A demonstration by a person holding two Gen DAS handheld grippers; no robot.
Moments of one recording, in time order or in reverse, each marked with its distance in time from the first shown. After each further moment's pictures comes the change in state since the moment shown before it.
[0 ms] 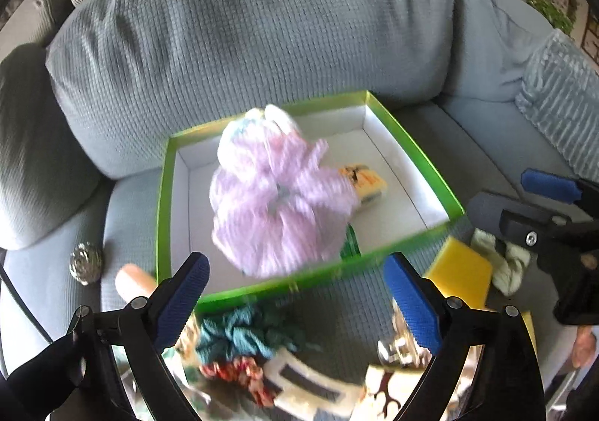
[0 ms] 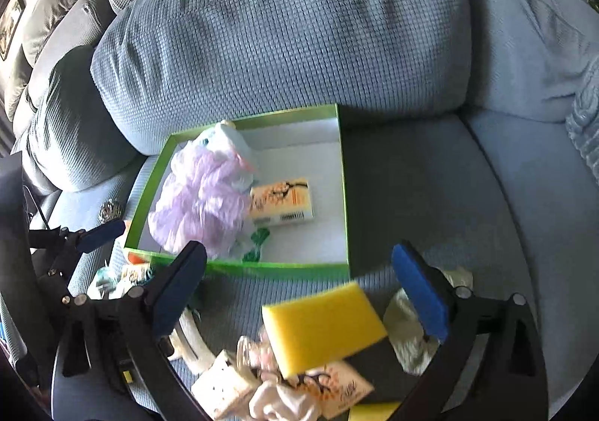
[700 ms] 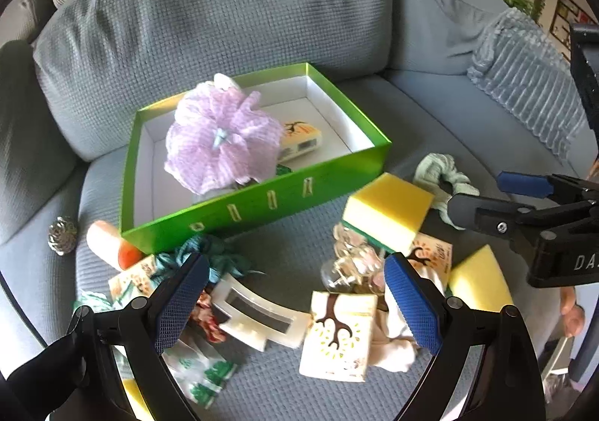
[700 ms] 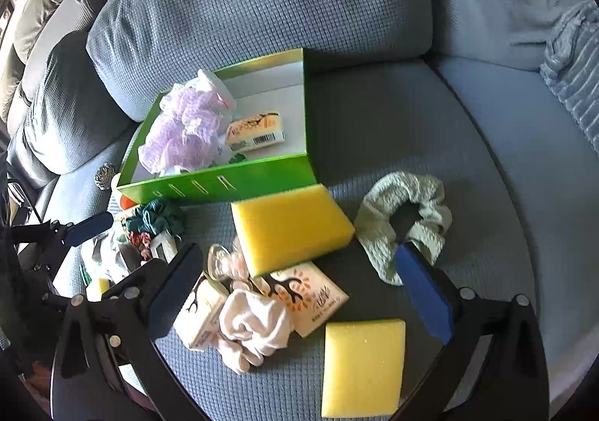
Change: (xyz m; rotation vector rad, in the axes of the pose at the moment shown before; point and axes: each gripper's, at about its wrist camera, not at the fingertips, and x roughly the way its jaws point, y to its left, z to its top) left arm -0.027 -0.034 -0.053 0.061 0.004 -0.119; right arm -0.027 -0.032 -0.064 0.057 0.083 -0.023
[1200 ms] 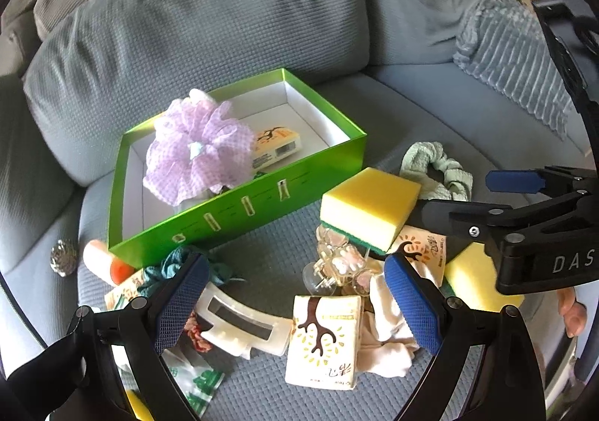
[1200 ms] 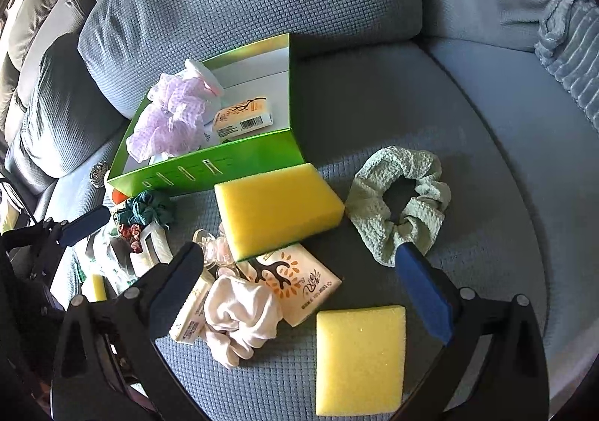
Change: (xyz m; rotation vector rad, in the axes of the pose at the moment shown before) left arm 0.007 -0.030 -0.010 0.106 -0.050 0.036; right arm 0.010 -0.011 -0.013 0.039 0.009 -0.001
